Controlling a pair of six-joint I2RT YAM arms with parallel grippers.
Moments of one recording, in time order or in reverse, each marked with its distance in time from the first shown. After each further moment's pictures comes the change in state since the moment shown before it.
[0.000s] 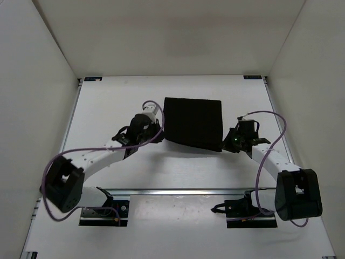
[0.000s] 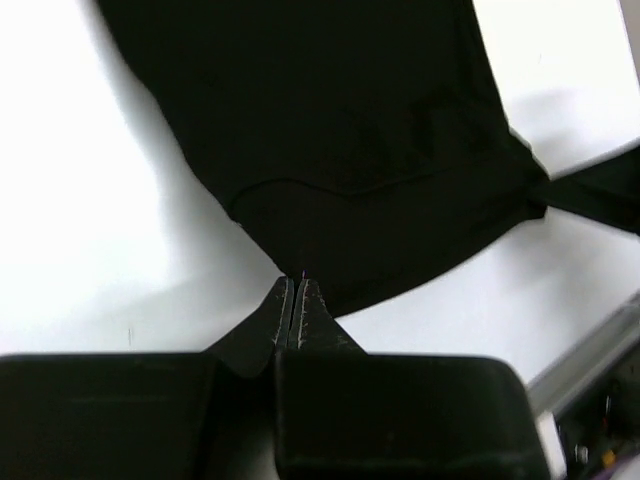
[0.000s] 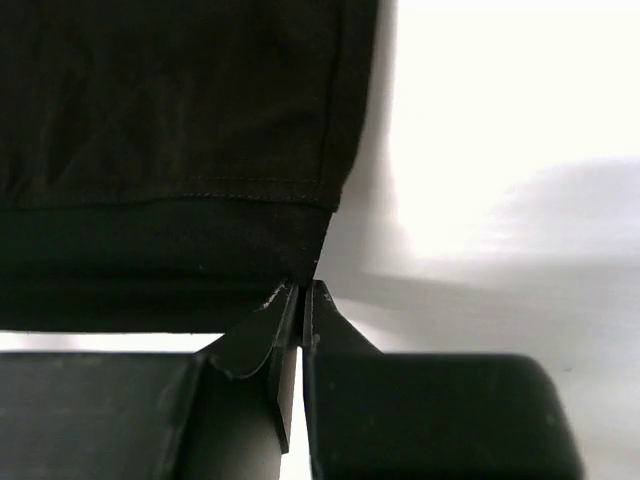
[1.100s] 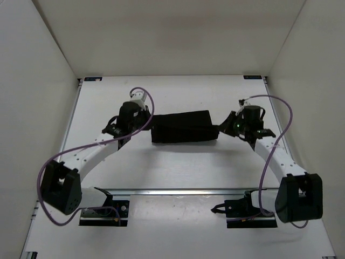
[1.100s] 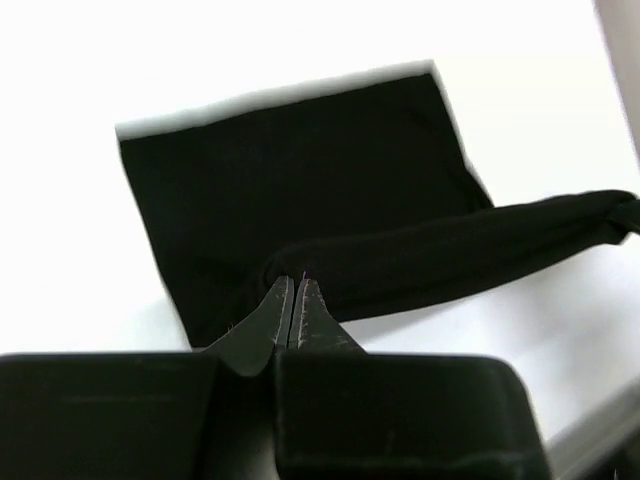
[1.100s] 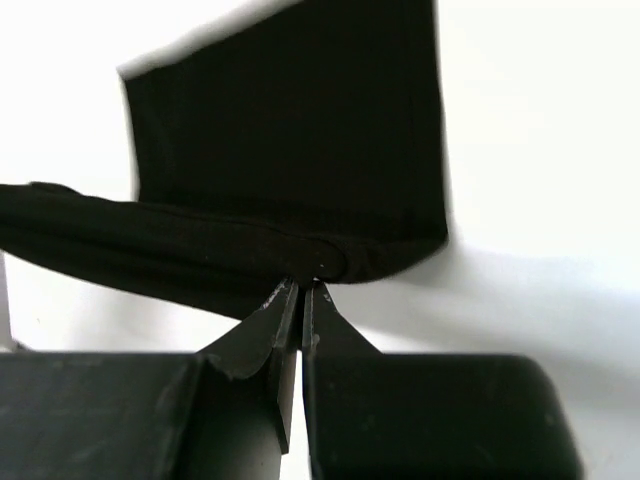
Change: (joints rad) left arm 0.121 -0.119 0.038 -0.111 -0.016 0.039; right arm 0.010 -0.060 0.117 0.050 -0.113 -0.017
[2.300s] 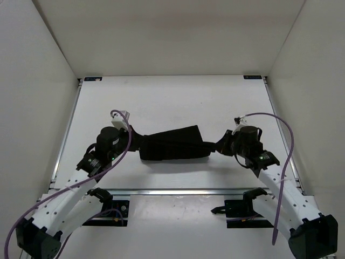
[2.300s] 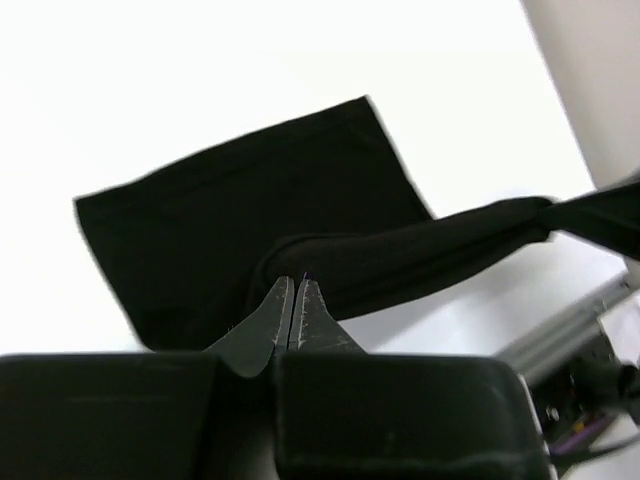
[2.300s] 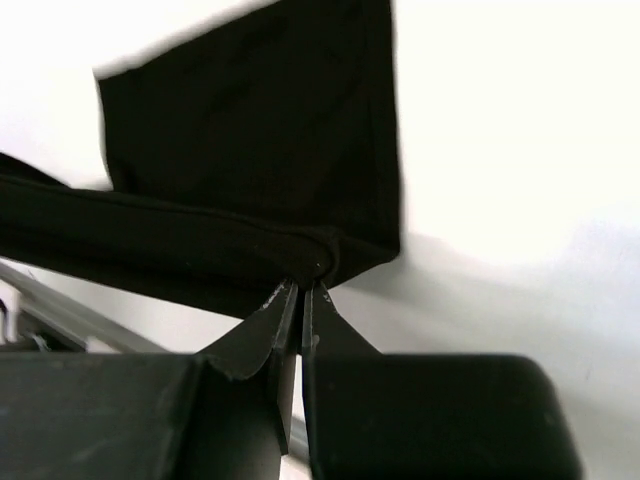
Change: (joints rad) left arm -0.060 -0.571 -0.222 -0.211 -0.029 -0.022; right arm 0.230 -0.394 -0.209 -0.156 0.133 0.044
